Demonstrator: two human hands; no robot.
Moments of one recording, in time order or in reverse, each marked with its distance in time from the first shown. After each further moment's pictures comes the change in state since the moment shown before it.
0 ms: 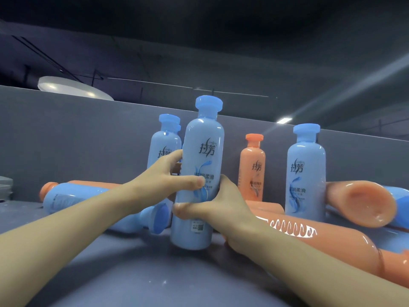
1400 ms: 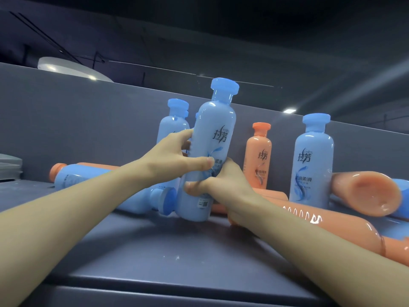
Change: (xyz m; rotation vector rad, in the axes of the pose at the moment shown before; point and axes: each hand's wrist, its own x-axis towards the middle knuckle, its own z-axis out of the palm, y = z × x) left_hand 0.006 0.004 -0.006 0.165 0.051 0.066; right_hand 0.014 -0.005 0.004 -0.021 0.016 0.017
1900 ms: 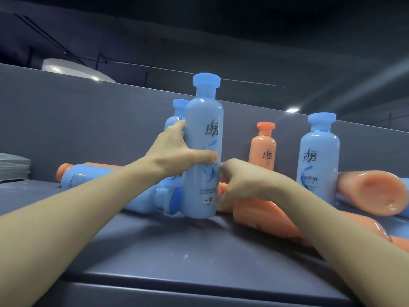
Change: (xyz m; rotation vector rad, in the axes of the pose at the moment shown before) left_hand 0.001 0.005 -0.001 0.082 0.219 -0.125; right_hand 0.013 -0.022 -0.033 -0.847 -0.324 0.041
